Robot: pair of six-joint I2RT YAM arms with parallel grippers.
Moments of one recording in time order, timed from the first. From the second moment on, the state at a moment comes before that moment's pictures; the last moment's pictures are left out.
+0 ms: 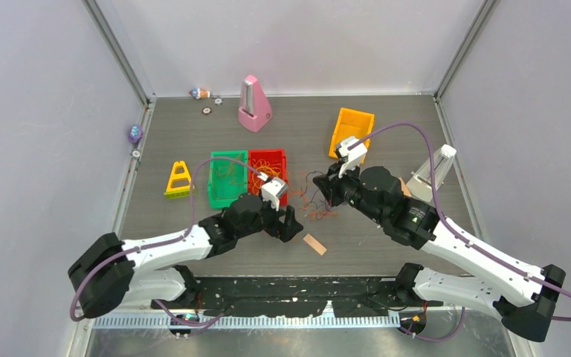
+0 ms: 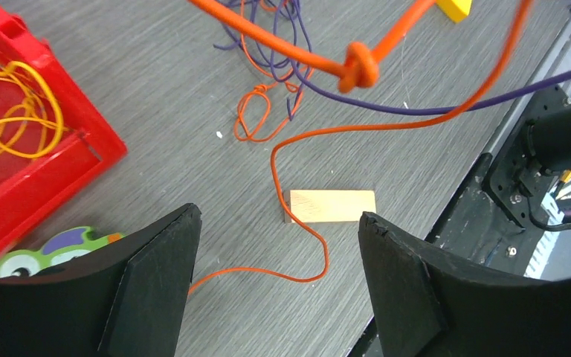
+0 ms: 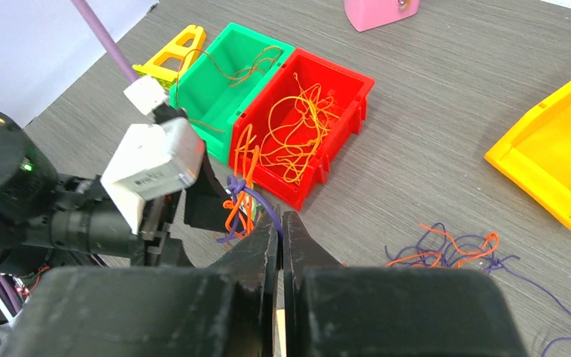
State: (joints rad) left arm -0.92 1.15 0.50 0.23 0.06 -0.37; right arm 0.92 0.91 0.90 -0.24 0.21 0.25
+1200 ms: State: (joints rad) left arm -0.45 0.54 0.91 -0.68 -0.28 -0.34; right arm 0.51 0.89 0.61 -0.51 0.35 0.49
